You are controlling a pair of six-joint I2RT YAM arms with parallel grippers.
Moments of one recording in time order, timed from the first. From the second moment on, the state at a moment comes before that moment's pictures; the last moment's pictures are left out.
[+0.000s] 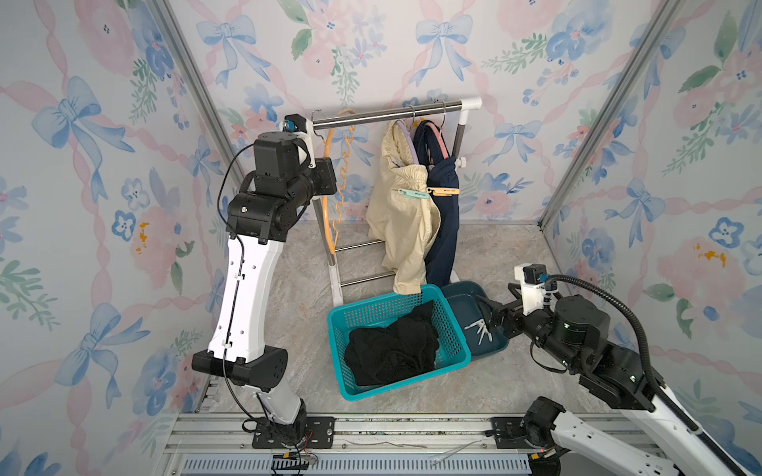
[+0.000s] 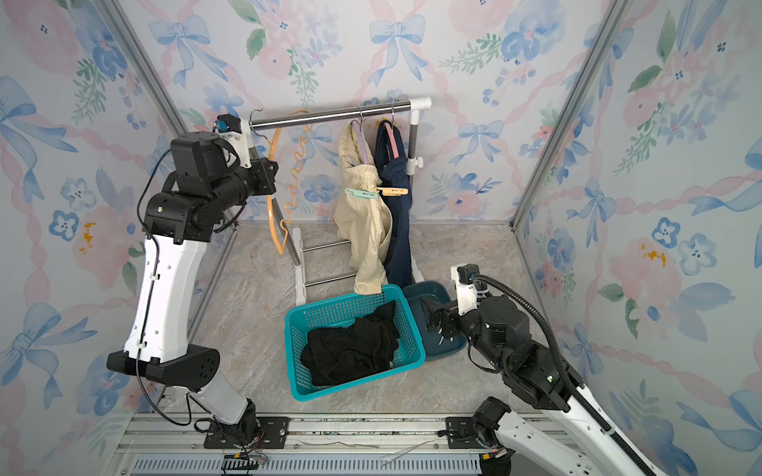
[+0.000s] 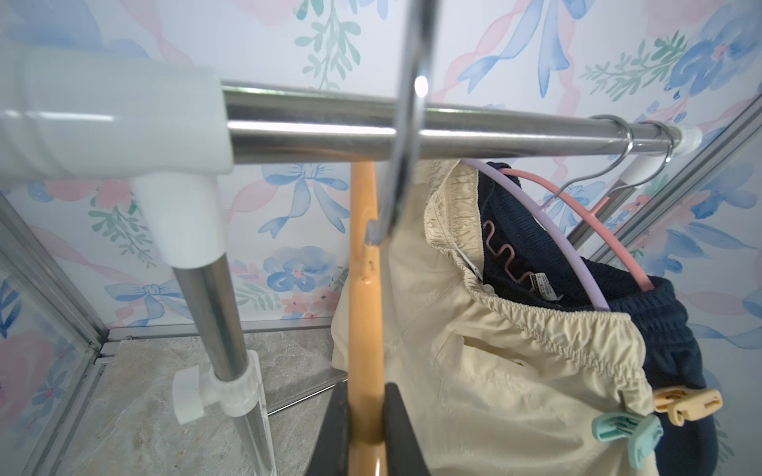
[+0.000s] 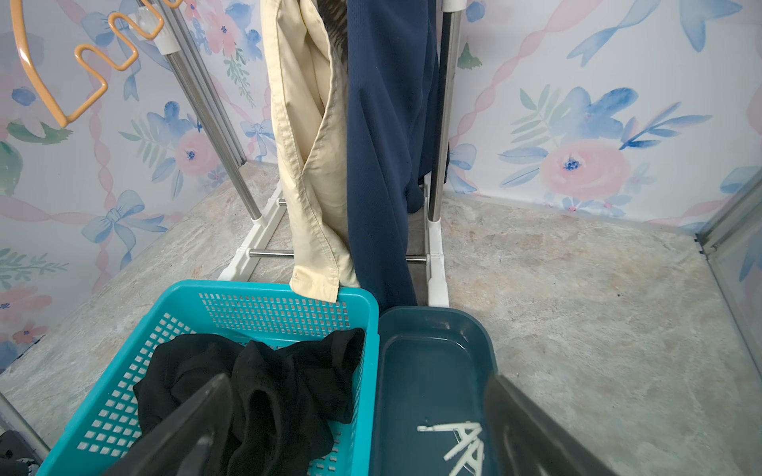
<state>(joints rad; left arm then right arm) -0.21 1.68 2.35 -0.92 0.04 -0.24 0.74 0.67 0.99 -0.65 0.25 0.22</state>
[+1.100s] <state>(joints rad) -0.09 1.82 2.41 -0.91 0.03 -0.18 0.74 0.73 0.97 -0.60 0.17 0.24</state>
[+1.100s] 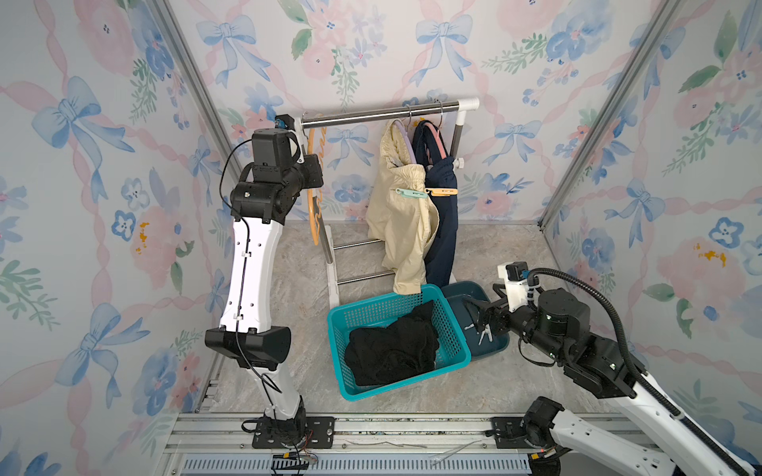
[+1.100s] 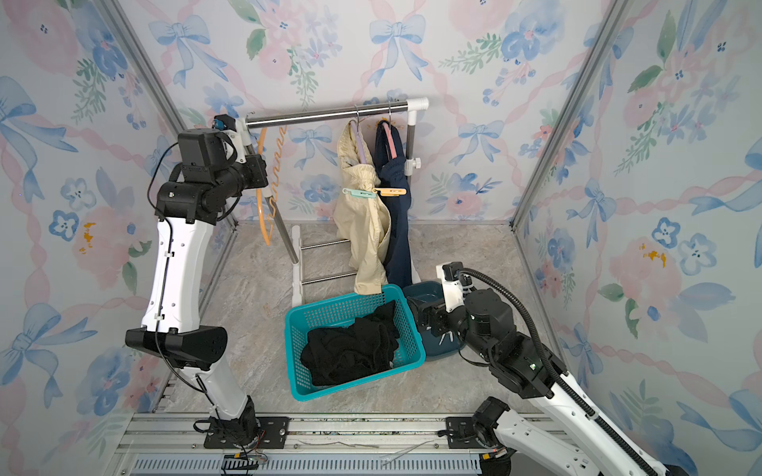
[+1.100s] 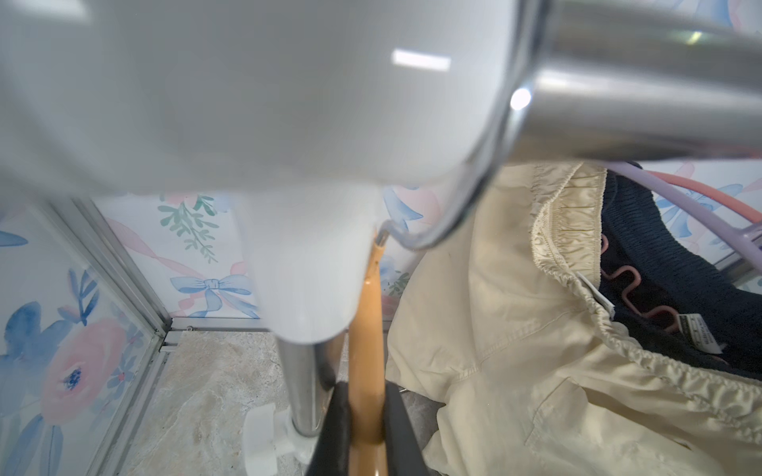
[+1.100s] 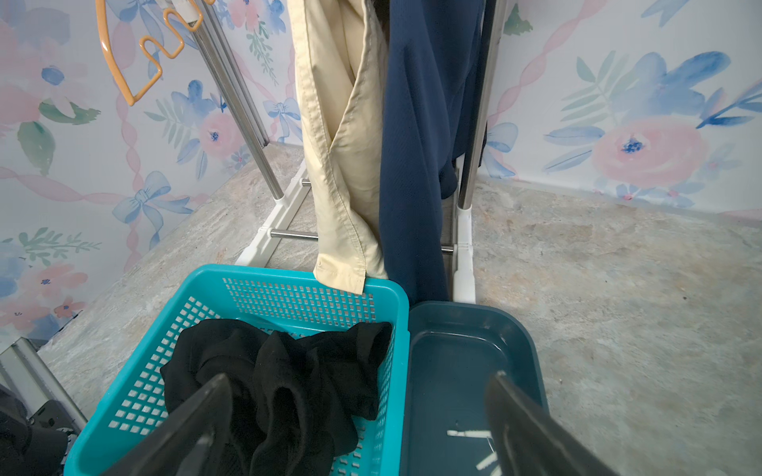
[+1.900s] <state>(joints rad) 0.00 1.74 2.29 -0.87 0.17 -0.18 0.78 0.78 0.99 -0.60 0.25 0.27</state>
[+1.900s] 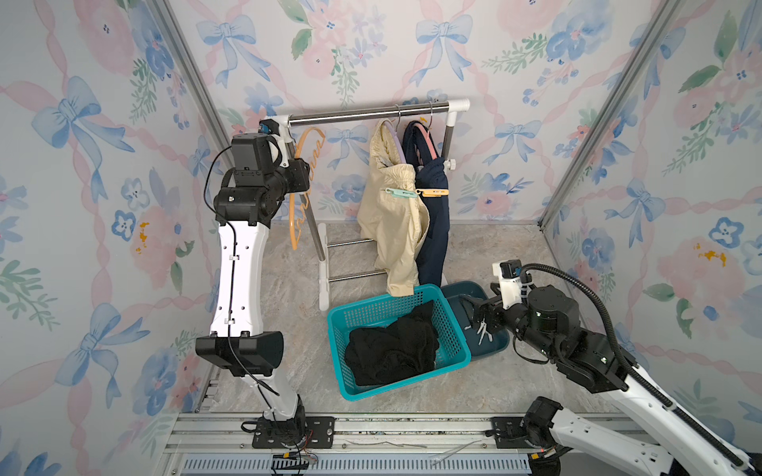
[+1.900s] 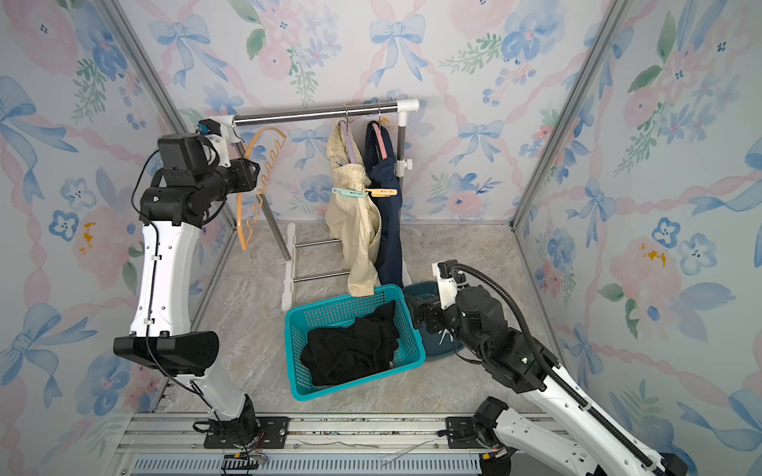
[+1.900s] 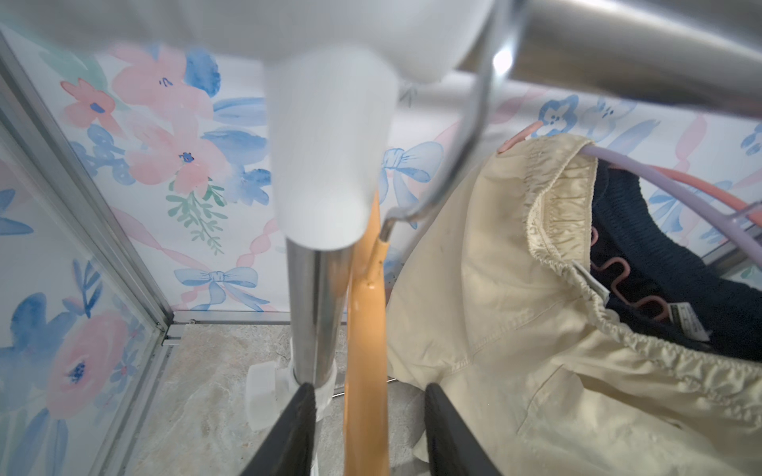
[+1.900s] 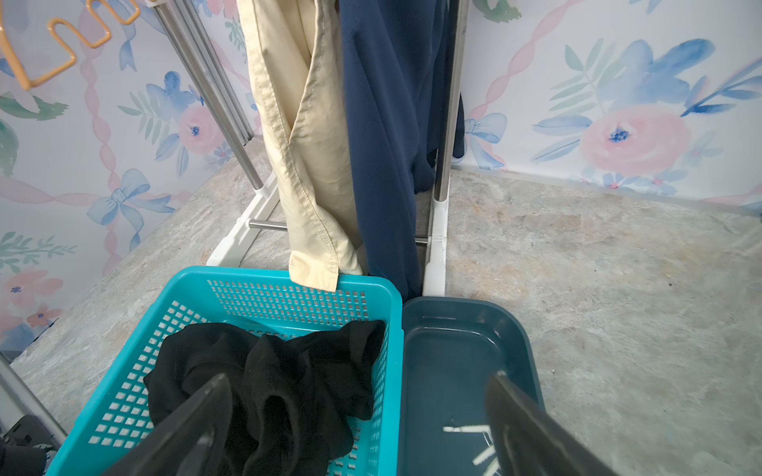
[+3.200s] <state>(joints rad) -0.63 1.89 2.50 -0.78 -0.09 -0.07 0.77 0.84 0.99 -0.79 0.42 0.47</state>
